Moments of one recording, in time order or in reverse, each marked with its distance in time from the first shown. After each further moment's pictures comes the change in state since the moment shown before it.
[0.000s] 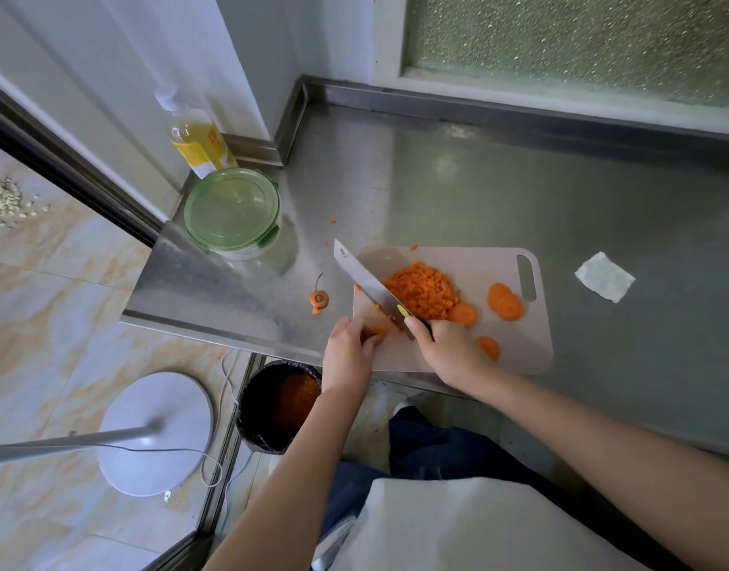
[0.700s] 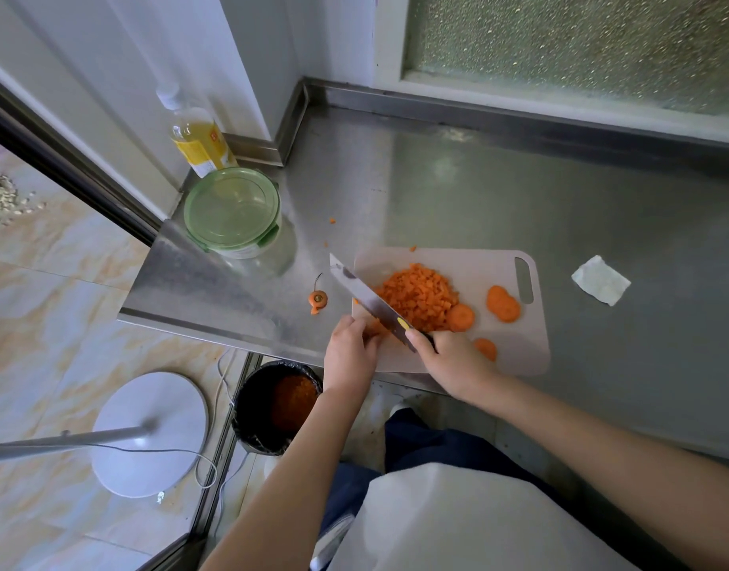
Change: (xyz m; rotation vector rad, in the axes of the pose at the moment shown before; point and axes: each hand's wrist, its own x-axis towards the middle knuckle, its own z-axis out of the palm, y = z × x) left_hand 0.000 0.003 0.004 0.016 0.025 0.025; right_hand -0.015 0.003 -0.003 -0.046 -0.009 -0.048
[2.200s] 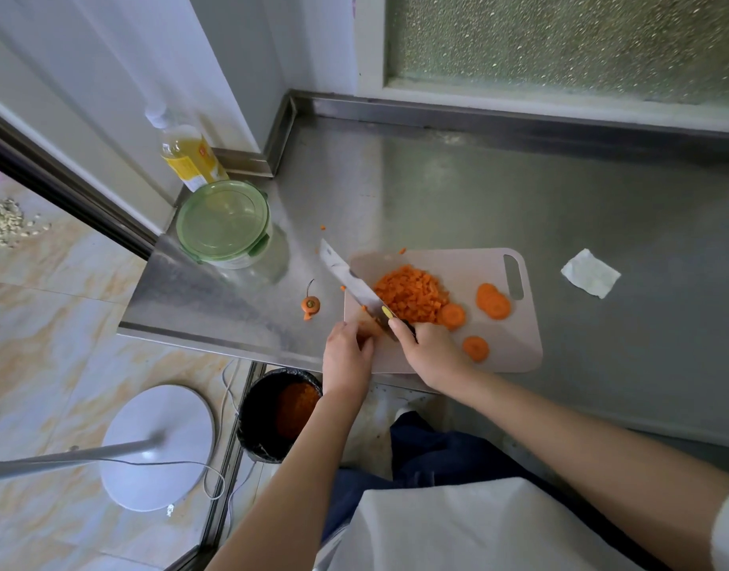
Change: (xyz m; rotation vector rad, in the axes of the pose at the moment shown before) left_hand 0.000 0.003 0.007 -0.011 0.033 -0.018; right_hand 0.012 -0.008 0.010 0.097 0.073 0.022
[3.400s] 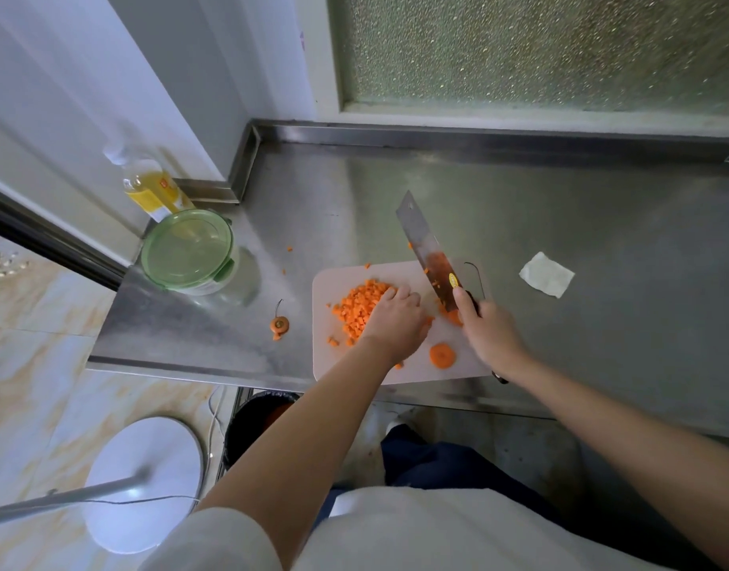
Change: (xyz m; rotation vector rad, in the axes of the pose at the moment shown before) left_hand 0.039 0.110 0.039 0.899 -0.322 0.722; right_hand -0.007 0.058 -0.090 0.157 0.274 0.135
